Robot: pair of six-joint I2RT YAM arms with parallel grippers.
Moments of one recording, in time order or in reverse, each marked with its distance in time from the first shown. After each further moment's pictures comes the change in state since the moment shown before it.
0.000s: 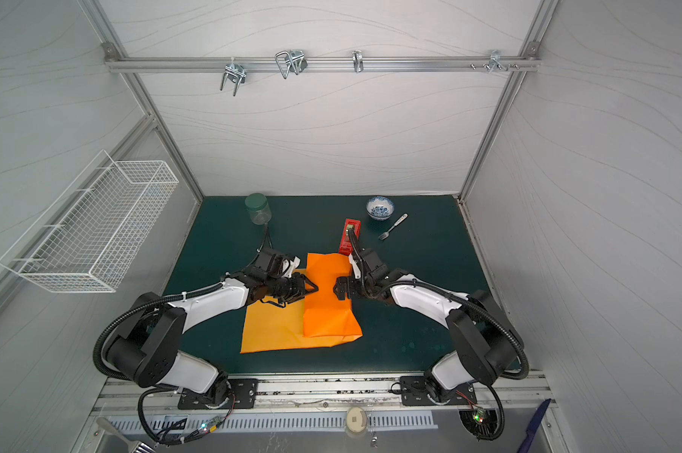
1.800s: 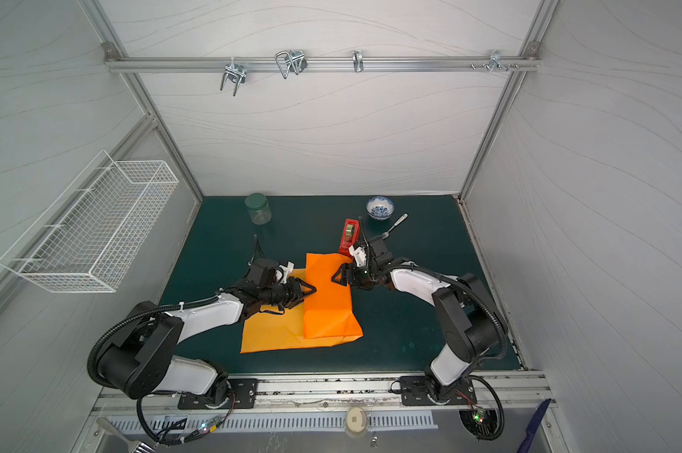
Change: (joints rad) left arm 0.002 -0.071 -0.187 0.276 0.022 -0.219; right arm -0.135 0.138 0.084 0.076 -0.353 0.087
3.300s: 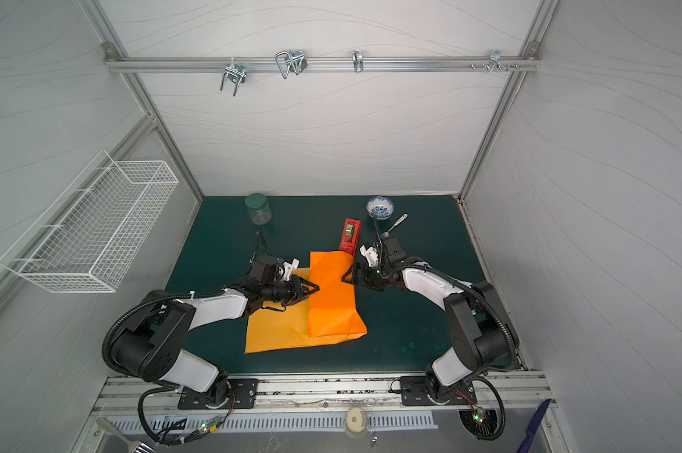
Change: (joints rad) left arm 0.030 0.102 0.016 0.102 0.091 0.091; right arm -0.105 -0.072 -0.029 -0.113 -0.068 -0.079
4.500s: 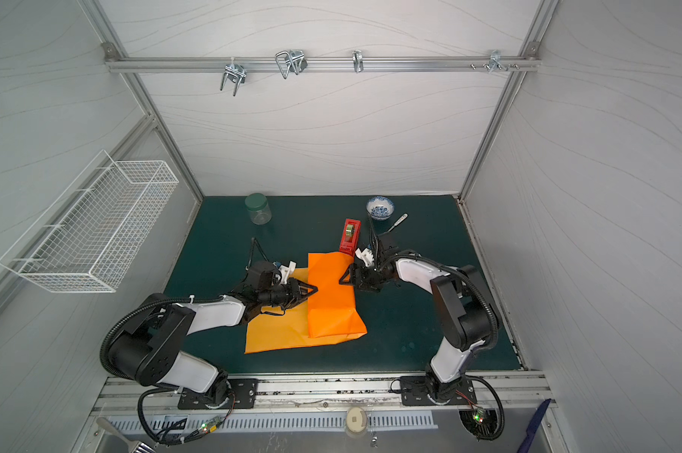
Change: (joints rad) left arm -0.006 -0.020 -0.082 0.135 -0.019 -0.084; right arm -0.021 0.142 0.091 -0.089 -0.091 -0.063
